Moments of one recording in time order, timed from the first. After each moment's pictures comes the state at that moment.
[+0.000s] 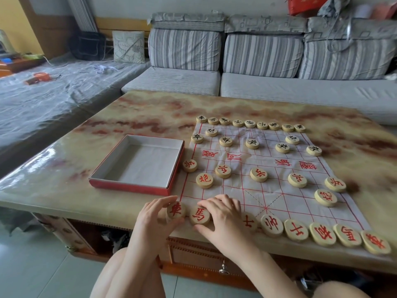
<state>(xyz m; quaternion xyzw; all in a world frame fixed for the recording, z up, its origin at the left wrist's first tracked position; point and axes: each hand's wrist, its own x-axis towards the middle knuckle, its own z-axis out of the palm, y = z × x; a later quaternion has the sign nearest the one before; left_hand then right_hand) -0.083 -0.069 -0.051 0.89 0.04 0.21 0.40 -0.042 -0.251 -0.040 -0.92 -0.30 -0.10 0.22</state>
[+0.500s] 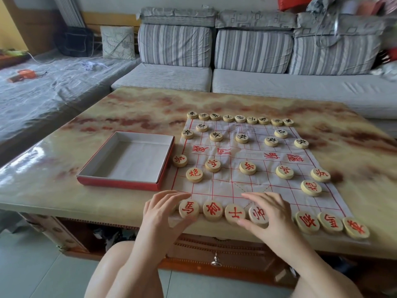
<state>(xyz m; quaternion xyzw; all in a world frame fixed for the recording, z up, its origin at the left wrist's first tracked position) -0.085 -0.101 -0.043 0.91 -0.07 0.24 0.32 -0.061 -0.351 -0.010 -0.93 -0.19 -0.09 0.30</state>
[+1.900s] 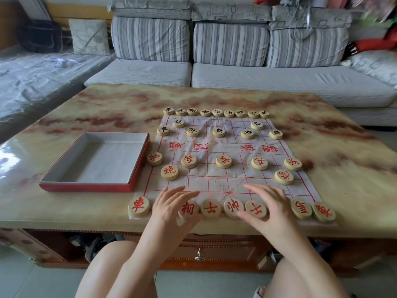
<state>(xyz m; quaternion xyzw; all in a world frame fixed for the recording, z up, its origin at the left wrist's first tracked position) -0.068 -0.156 -0.048 0.90 -0.16 0.21 0.34 -0.059 -0.401 -0.027 -0.93 -0.15 -0.17 0.30</state>
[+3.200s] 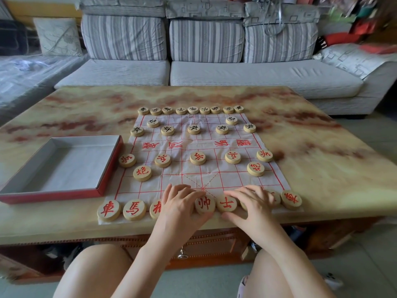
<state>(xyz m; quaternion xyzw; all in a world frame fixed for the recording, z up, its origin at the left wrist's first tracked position) -0.050 -0.231 -0.047 0.93 -0.17 0.22 0.23 -0.059 -0.431 -0.049 -0.95 -0.13 -0.15 0.23</state>
